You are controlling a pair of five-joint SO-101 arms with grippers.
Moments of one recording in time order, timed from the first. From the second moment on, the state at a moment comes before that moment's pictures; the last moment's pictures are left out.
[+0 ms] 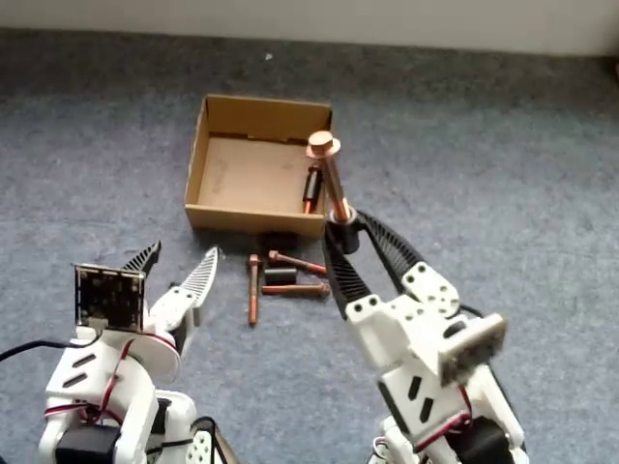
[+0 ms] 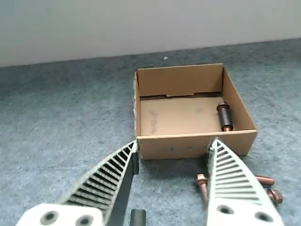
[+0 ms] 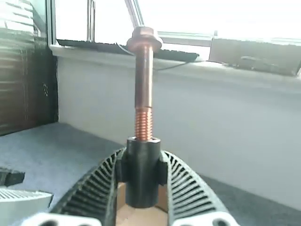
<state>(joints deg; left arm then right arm) -1.9 -103.8 63.4 70.5 1.7 -33.9 -104.1 66.7 33.8 6.5</state>
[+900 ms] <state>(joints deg) -15.0 -103.3 79.5 70.4 1.6 -33.8 -89.1 82.5 11.7 12.6</state>
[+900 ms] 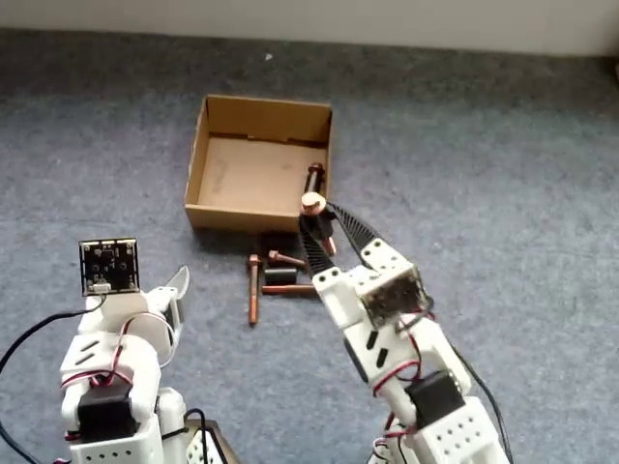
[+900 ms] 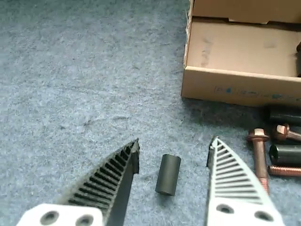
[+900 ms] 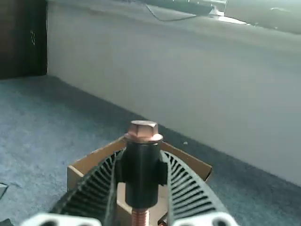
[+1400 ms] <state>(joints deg) -18.3 -103.3 85.9 63.0 1.6 -32.7 -14.6 37.4 6.5 14.1</state>
